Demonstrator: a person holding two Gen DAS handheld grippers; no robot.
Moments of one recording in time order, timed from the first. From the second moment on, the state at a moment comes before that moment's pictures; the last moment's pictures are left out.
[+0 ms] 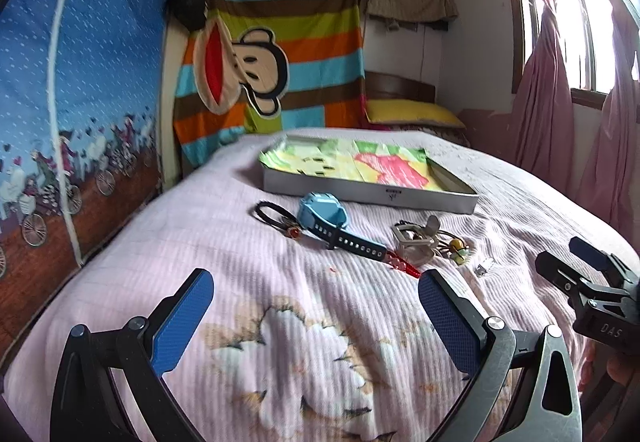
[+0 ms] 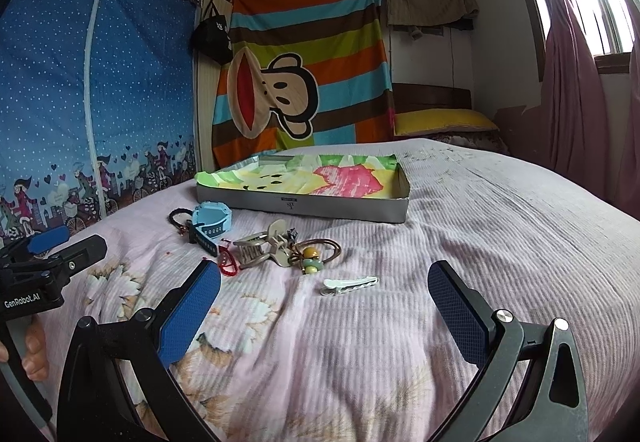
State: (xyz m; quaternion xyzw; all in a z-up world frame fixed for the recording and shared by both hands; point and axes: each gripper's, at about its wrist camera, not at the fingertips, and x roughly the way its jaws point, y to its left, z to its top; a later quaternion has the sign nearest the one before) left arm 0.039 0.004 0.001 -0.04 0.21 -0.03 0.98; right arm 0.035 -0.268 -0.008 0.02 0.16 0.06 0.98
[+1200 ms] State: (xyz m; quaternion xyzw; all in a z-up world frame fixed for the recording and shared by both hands) left arm 0.162 -0.042 -0.039 -0.11 0.41 -0.17 0.89; right arm 0.153 -0.274 -0.064 0.05 0.34 0.15 0.93
